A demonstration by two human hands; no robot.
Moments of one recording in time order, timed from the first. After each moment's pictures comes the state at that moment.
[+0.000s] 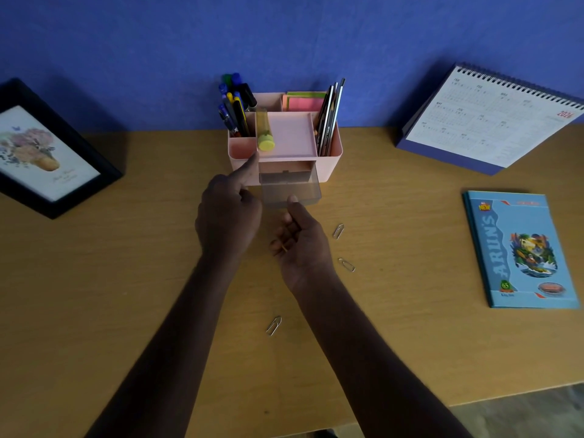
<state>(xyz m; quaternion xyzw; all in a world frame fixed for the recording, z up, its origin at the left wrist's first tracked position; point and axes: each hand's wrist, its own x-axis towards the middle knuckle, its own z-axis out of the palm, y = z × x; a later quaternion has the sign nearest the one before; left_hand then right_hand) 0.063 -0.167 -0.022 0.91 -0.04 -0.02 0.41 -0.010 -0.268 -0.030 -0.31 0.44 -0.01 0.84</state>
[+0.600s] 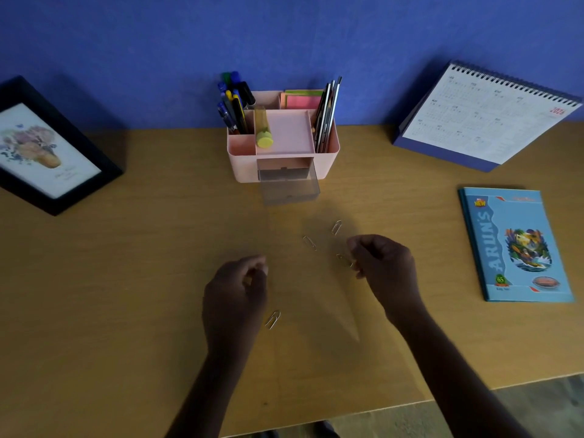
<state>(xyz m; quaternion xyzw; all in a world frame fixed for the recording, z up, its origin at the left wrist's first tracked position) -0.067 -0.136 -0.056 0.88 0.03 -0.03 0.47 -0.109 -0.383 -0.041 -0.77 0.34 -0.04 0.53</state>
